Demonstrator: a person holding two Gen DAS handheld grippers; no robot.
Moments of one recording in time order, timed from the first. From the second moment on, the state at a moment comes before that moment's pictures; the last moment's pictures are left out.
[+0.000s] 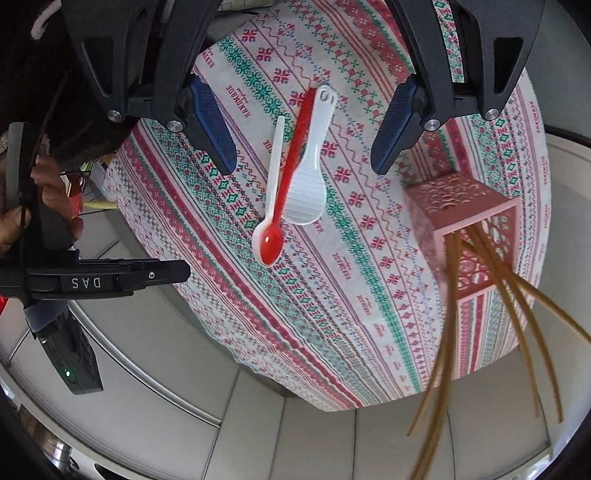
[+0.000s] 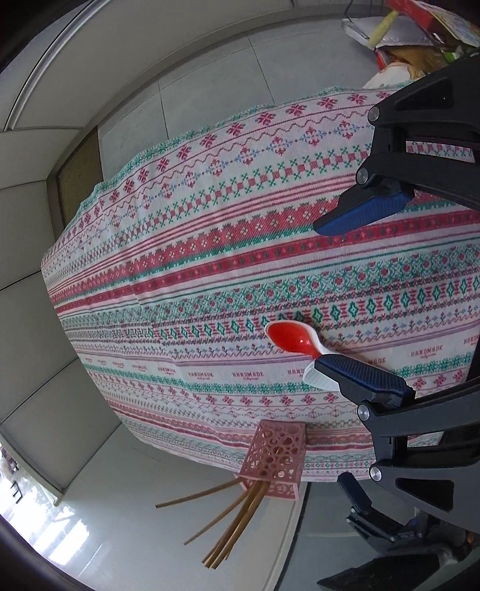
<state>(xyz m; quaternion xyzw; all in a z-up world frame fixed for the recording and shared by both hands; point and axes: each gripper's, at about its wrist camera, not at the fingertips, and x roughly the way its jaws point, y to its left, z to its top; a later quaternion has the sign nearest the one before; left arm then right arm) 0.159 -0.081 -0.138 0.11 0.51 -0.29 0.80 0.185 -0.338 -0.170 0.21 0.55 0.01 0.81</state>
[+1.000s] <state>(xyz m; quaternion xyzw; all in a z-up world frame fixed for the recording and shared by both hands) 0.241 -0.172 -0.209 0.11 0.54 -0.27 0.79 0.178 -0.374 -0.188 0.24 0.57 -0.01 0.79</state>
